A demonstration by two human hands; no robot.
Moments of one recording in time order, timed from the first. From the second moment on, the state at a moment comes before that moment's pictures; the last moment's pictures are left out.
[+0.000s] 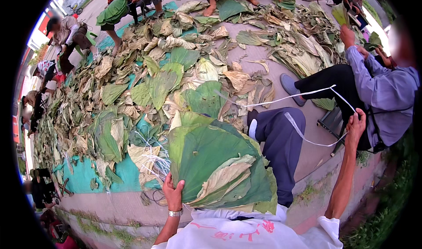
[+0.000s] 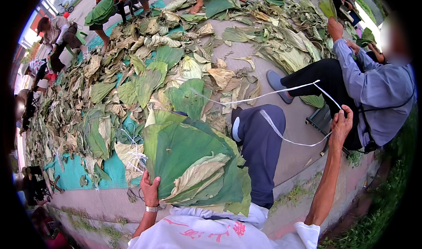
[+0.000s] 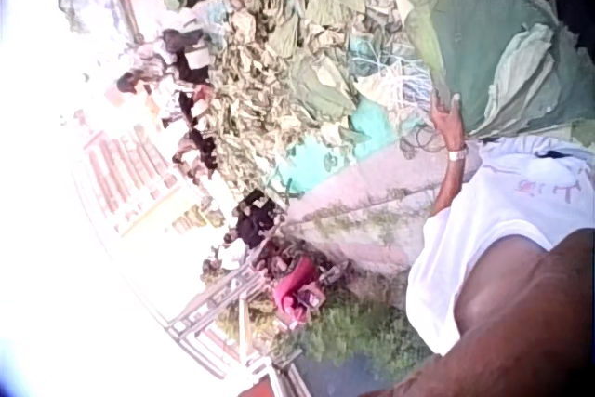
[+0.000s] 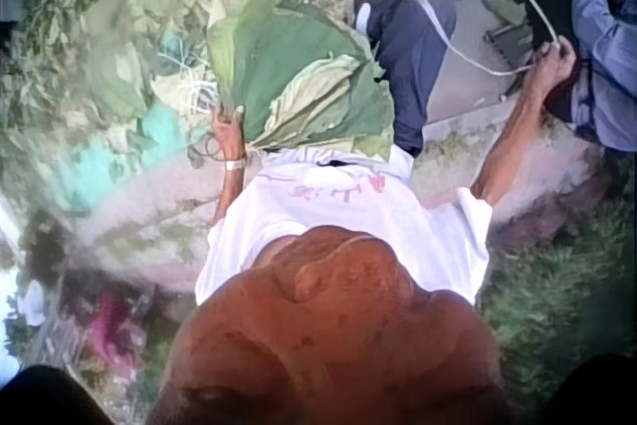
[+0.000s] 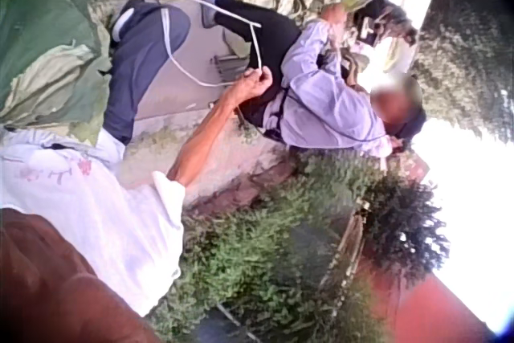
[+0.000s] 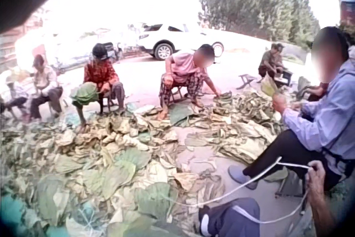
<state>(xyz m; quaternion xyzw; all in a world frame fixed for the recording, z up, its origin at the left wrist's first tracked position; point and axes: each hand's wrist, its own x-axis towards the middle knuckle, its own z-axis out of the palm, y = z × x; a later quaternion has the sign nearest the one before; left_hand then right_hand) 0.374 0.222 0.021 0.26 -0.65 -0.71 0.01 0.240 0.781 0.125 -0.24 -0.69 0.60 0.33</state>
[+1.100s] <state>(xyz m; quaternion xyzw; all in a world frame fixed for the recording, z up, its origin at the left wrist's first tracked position) 0.364 0.201 0.046 0.23 -0.62 -0.74 -0.14 0.265 0.762 0.121 -0.12 -0.67 0.68 0.27</state>
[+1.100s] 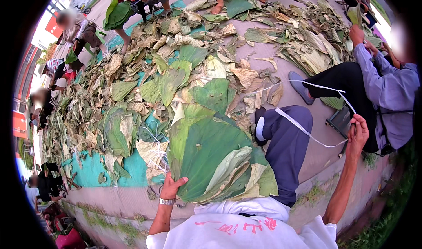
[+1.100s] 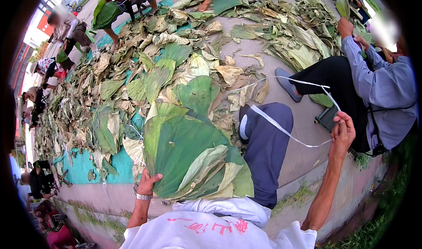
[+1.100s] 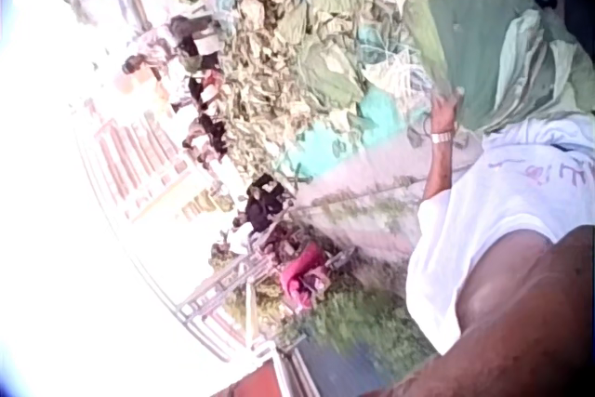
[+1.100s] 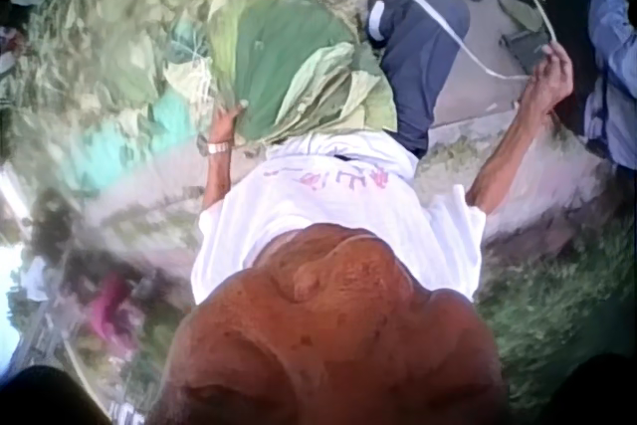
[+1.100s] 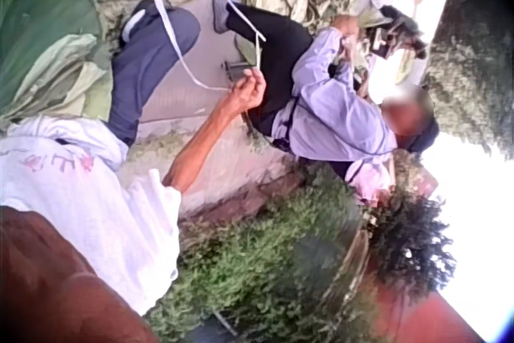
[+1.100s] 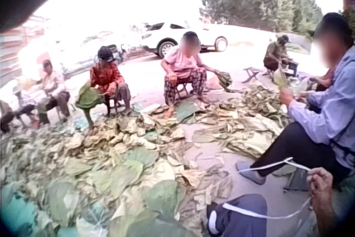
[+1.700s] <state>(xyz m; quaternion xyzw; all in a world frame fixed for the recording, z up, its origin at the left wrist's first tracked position) 0.340 0.184 0.148 0.05 -0.75 -0.64 -0.18 0.161 0.606 0.116 0.08 -0.78 0.62 0.03</state>
